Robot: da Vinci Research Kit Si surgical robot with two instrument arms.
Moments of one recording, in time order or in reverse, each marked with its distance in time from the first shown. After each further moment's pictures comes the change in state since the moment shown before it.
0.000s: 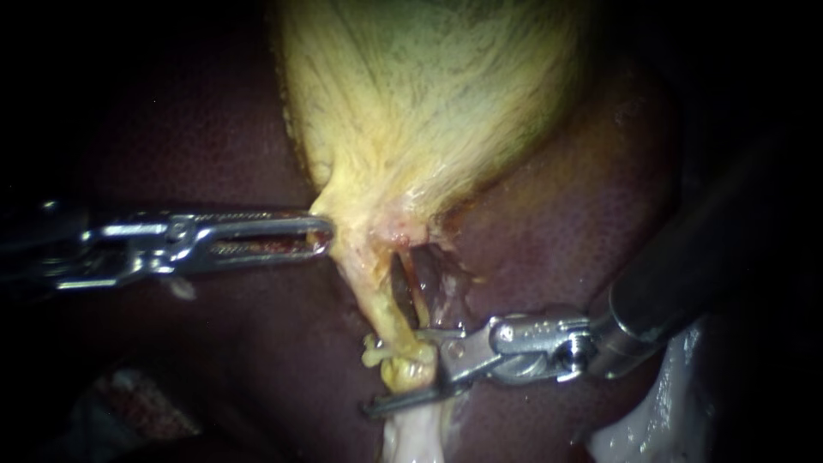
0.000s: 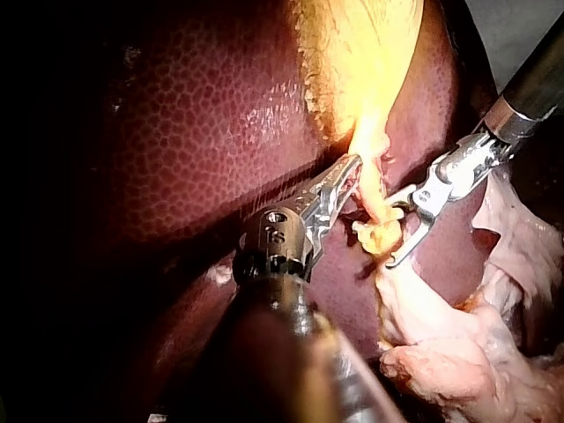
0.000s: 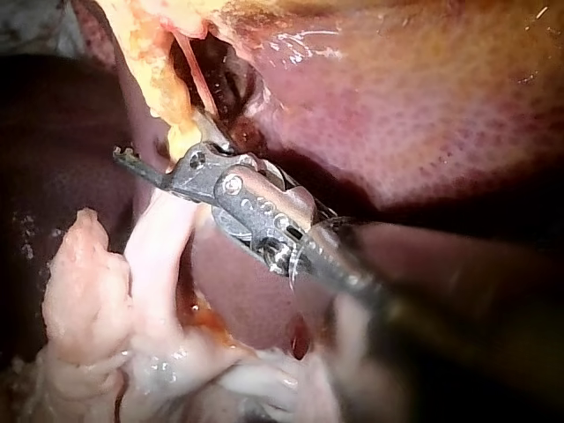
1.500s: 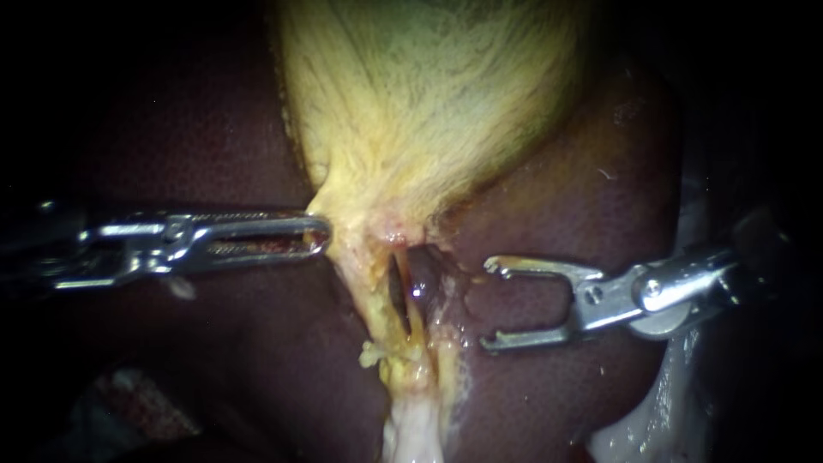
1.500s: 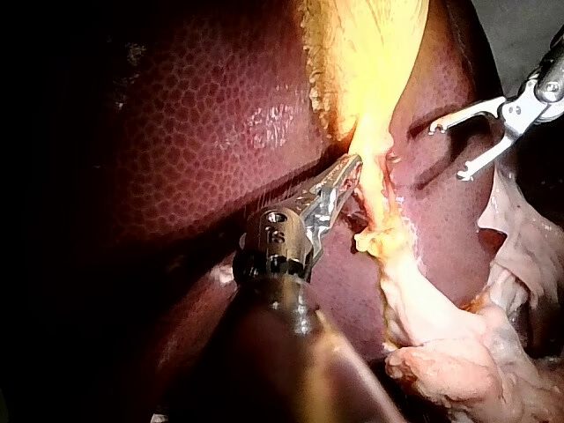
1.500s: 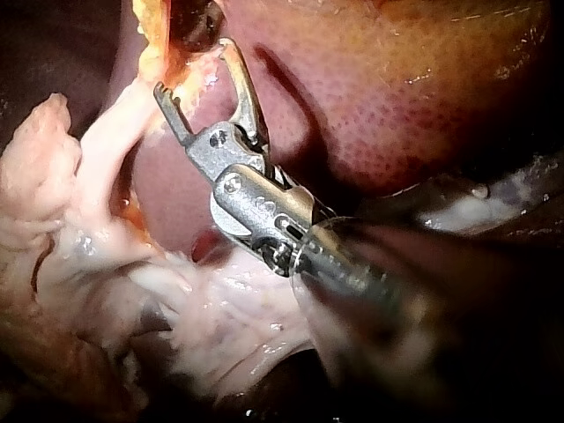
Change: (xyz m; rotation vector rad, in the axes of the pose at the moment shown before) right arm 0.006 -0.002 -0.018 -0.192 -0.011 -0.181; left arm 0.000 0.001 0.001 0.000 0.000 0.003
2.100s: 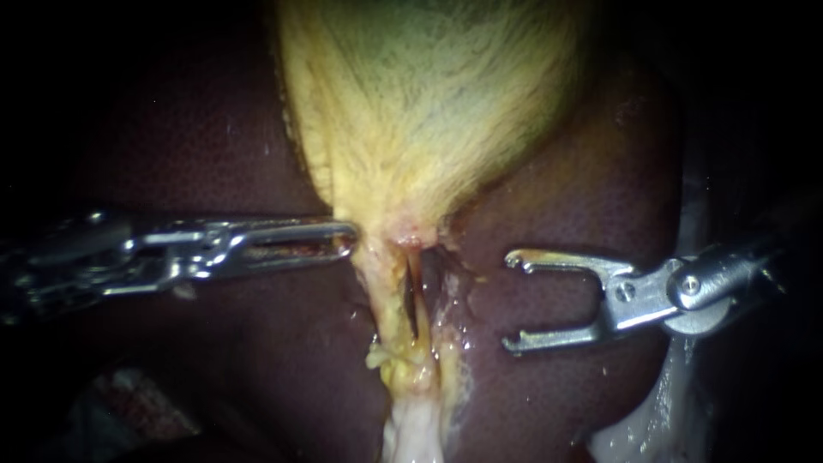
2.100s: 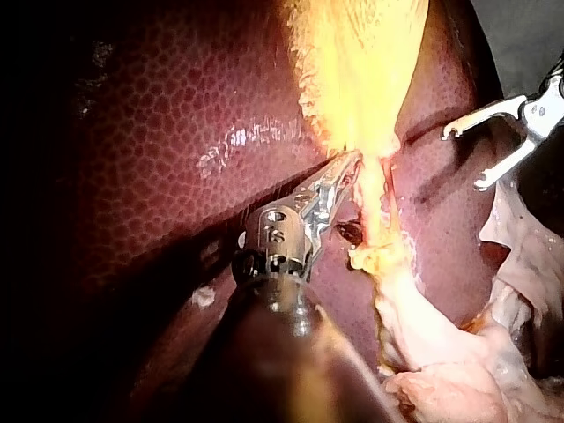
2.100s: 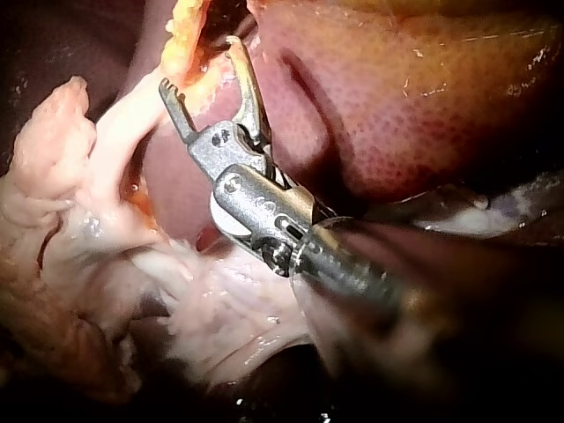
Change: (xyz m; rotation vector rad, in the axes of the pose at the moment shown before) right arm 0.001 -0.001 -0.001 0.051 0.010 -0.040; left arm 0.003 0.001 0.009 0.001 0.026 0.018
